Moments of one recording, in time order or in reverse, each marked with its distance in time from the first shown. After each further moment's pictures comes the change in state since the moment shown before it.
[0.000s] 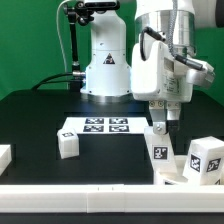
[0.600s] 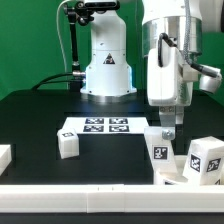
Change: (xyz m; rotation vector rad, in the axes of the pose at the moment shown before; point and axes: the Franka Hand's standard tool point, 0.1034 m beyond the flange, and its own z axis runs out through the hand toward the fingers) arm -0.006 0.009 0.008 -0.012 0.011 -0.106
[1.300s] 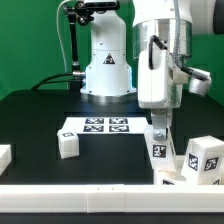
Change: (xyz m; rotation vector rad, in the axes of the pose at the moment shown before) arm 0.013 -0.005 0.001 0.002 0.008 -0.012
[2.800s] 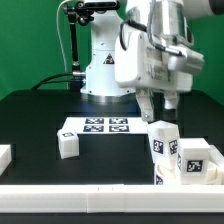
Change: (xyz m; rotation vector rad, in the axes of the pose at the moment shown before) arm 0.005 0.005 -0.028 0.012 -0.062 0.261
